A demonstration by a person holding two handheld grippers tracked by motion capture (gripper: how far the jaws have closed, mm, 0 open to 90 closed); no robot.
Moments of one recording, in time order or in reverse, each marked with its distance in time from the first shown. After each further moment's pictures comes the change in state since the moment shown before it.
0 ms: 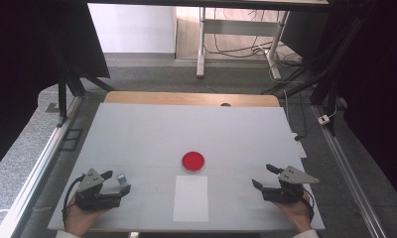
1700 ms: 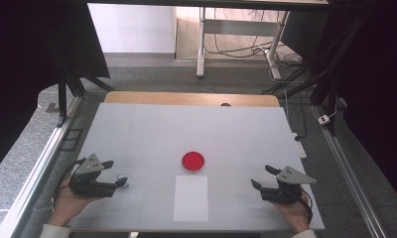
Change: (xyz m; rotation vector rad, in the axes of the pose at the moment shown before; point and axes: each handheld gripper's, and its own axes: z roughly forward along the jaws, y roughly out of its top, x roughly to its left) left arm 0.018 0.048 -0.013 0.122 -0.088 0.164; right arm 0.002 -0.003 0.004 0.018 -0.014 0.012
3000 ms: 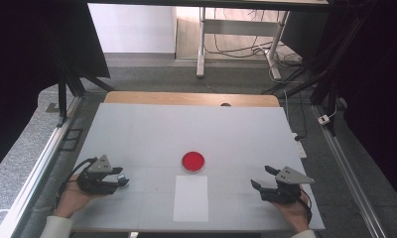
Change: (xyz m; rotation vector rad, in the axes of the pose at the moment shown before) left arm 0.015 -0.008 0.030 0.144 -0.077 0.121; right arm 0.000 -0.002 0.002 0.019 -0.006 -0.007
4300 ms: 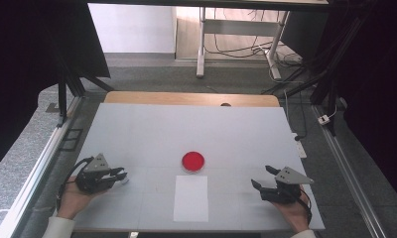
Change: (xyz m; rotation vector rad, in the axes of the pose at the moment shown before) left arm -0.002 0.000 -0.005 -0.072 0.042 -0.056; right arm 0.000 -0.001 0.001 0.008 -0.026 -0.014
